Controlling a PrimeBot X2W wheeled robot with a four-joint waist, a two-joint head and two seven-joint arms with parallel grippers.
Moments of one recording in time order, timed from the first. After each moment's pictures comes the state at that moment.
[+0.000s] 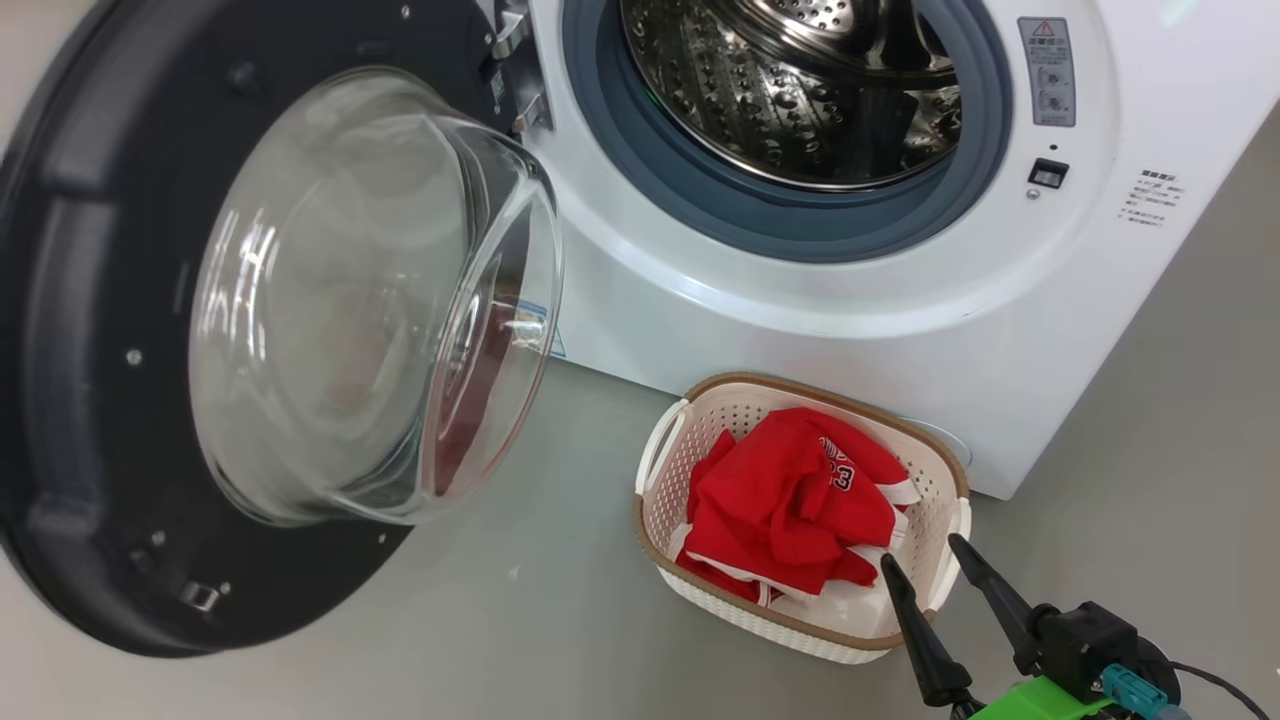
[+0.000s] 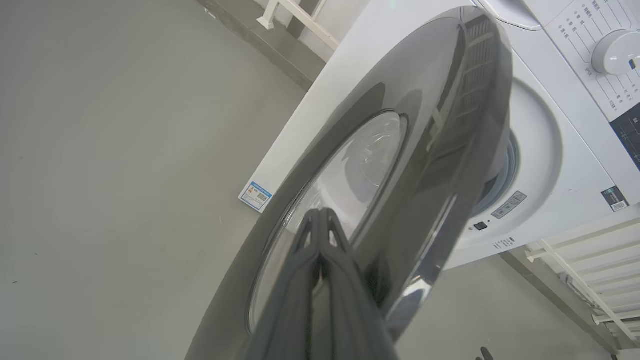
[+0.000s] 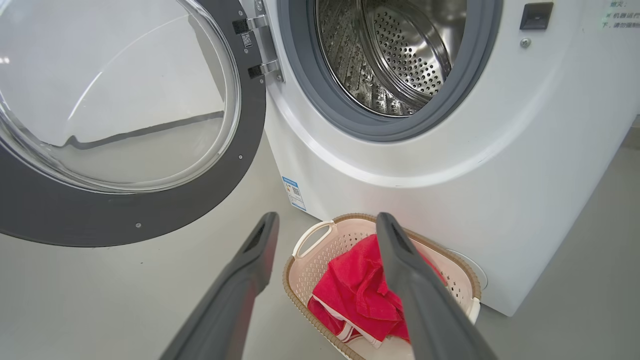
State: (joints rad) left arm -0.68 0.79 -0.17 0.48 -1.53 -0.12 0.62; right arm 0.02 -0.08 0.15 0.28 0.29 0.13 -0.26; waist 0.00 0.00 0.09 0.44
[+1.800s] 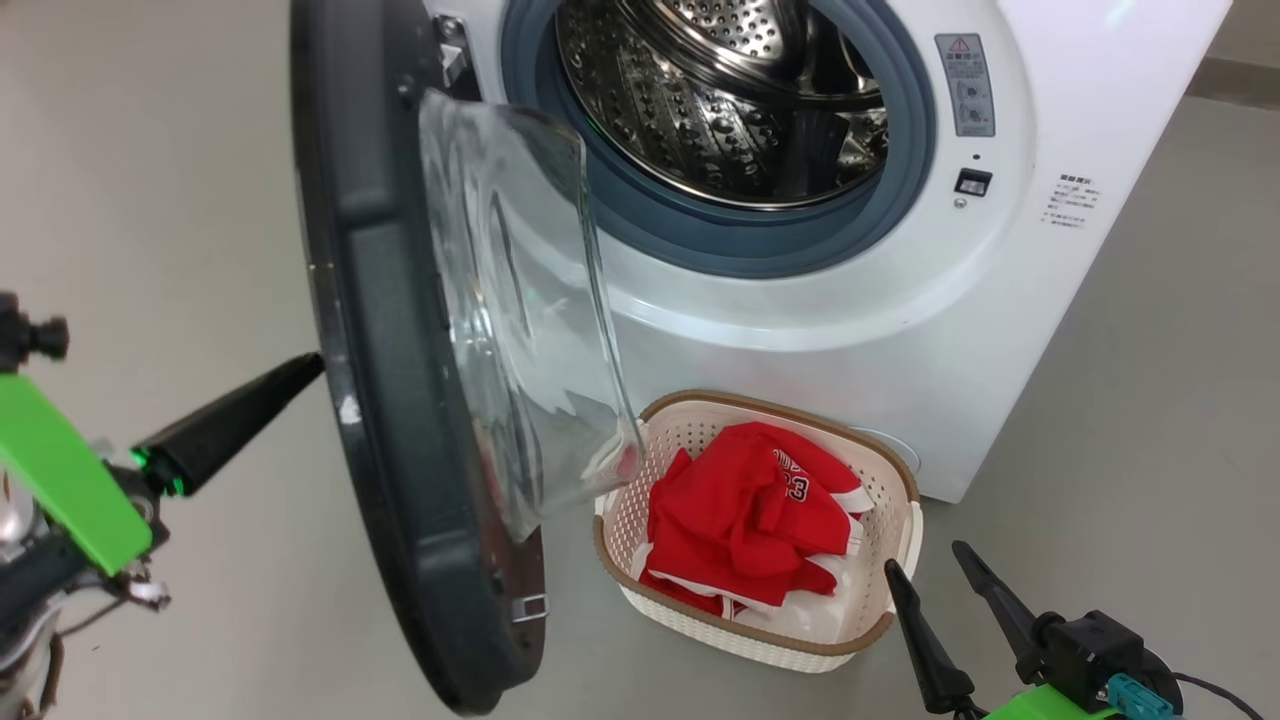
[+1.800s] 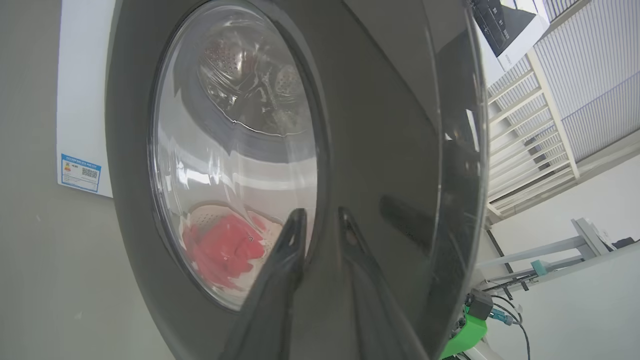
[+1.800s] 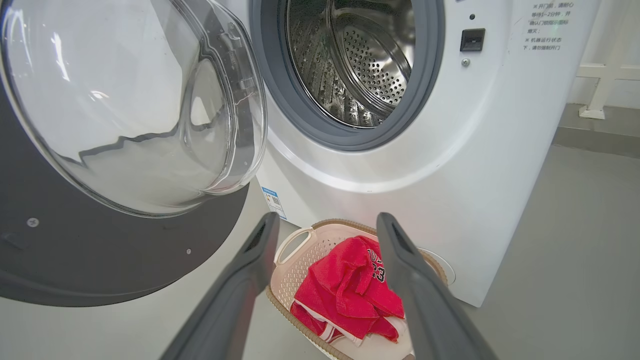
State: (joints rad) left arm -0.50 0.64 -0.22 0.08 -1.55 -0.12 0.56; right arm 0.04 -0.06 0.13 0.27 0.29 0.13 -0.26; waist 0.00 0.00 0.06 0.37
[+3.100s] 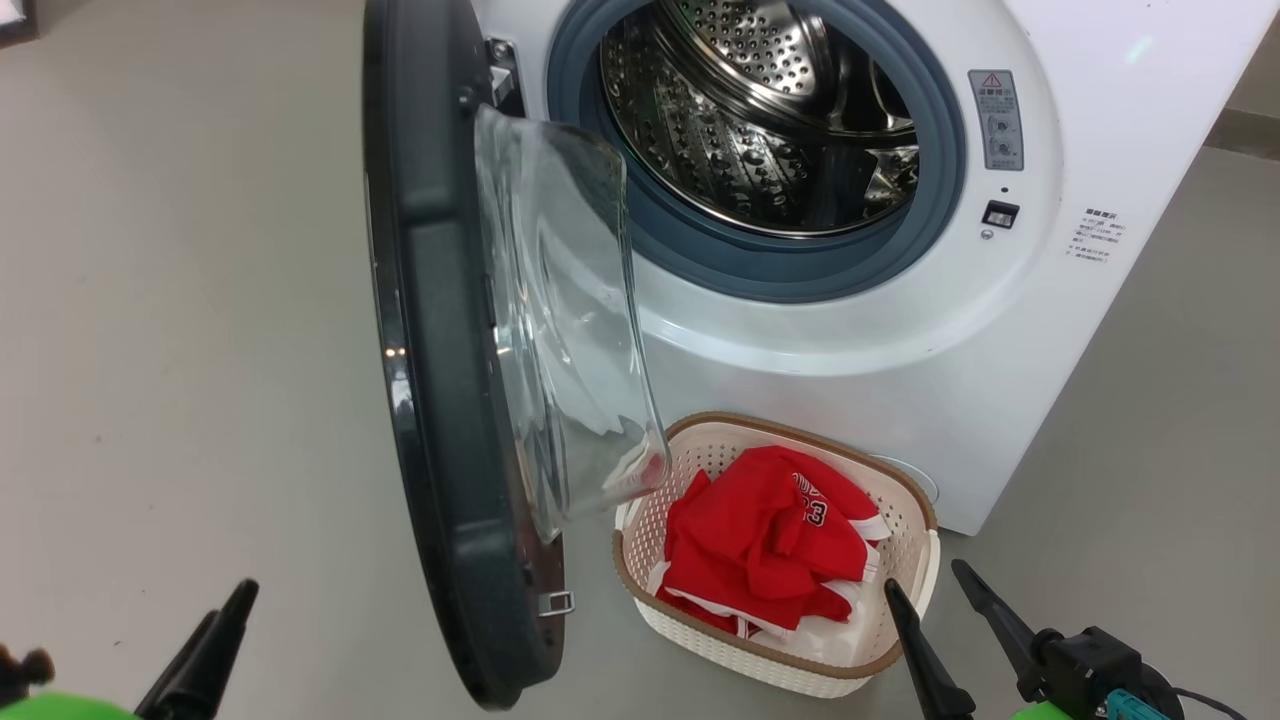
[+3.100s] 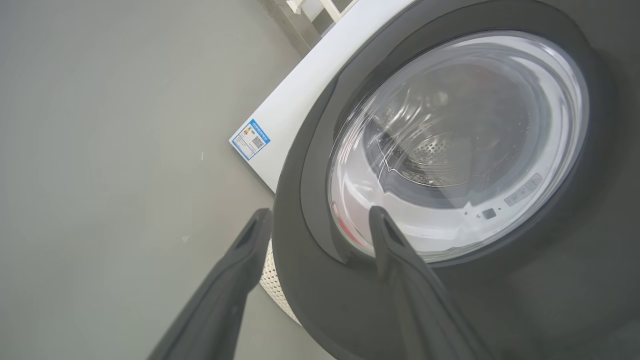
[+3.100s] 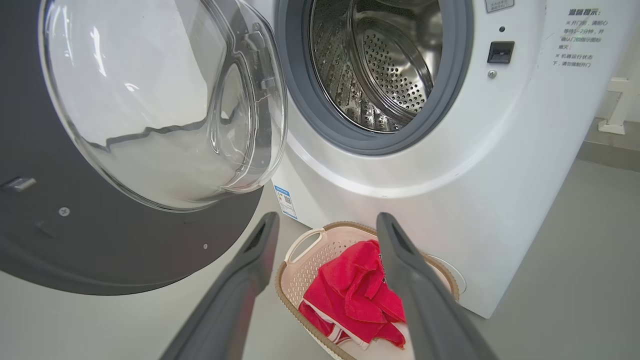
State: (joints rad) left arm -0.10 0.56 -0.26 0.29 -1.48 -0.12 -0.01; right arm 0.06 -0.08 0.15 0.27 0.29 0.13 -0.26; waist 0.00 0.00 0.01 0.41
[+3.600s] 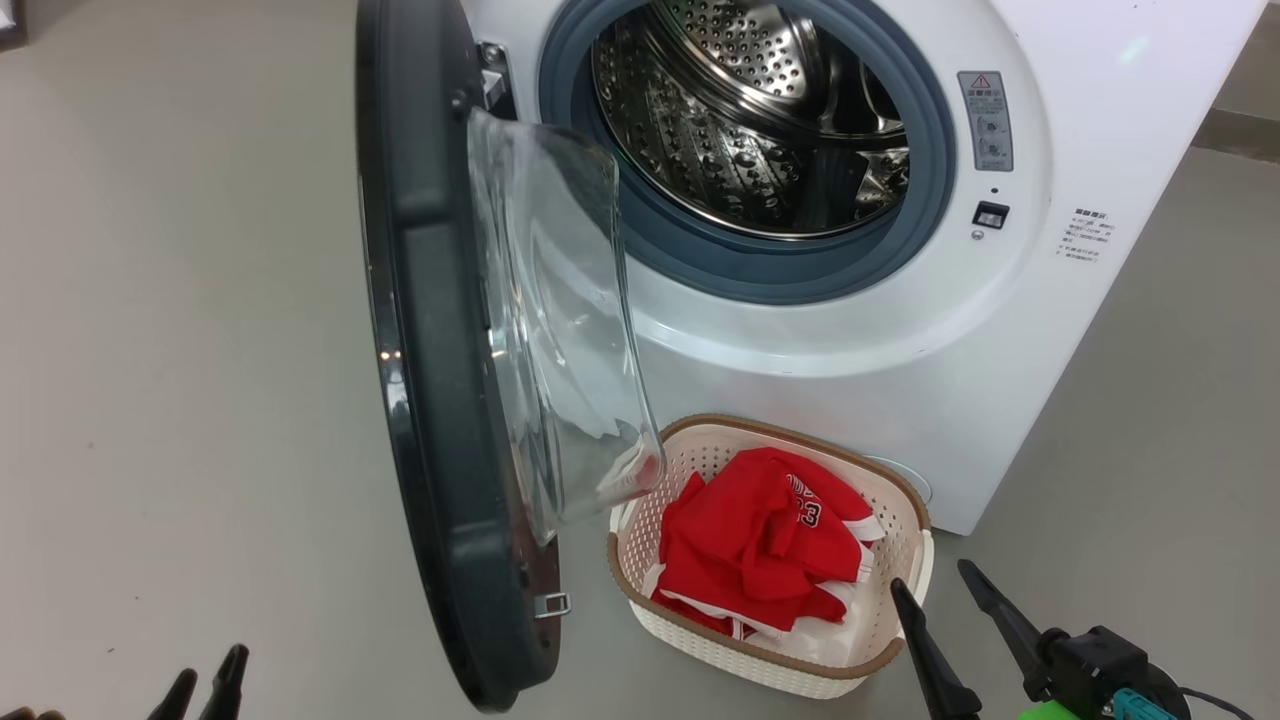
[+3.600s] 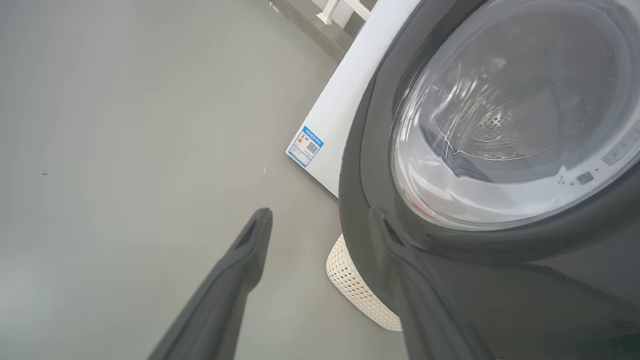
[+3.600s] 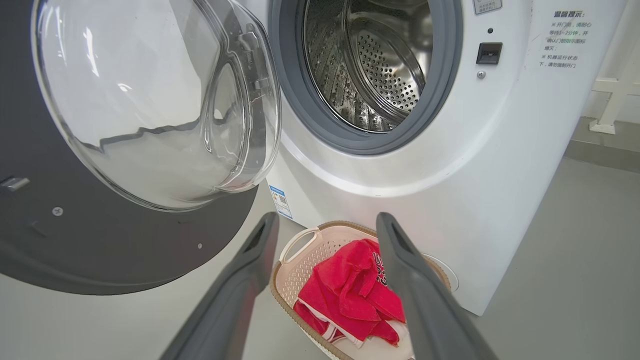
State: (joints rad) left arm -0.08 0.56 -0.39 0.45 -1.26 -0.12 -0.25; right arm 0.06 -0.08 0.14 0.27 0.30 0.13 -0.26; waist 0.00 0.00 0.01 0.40
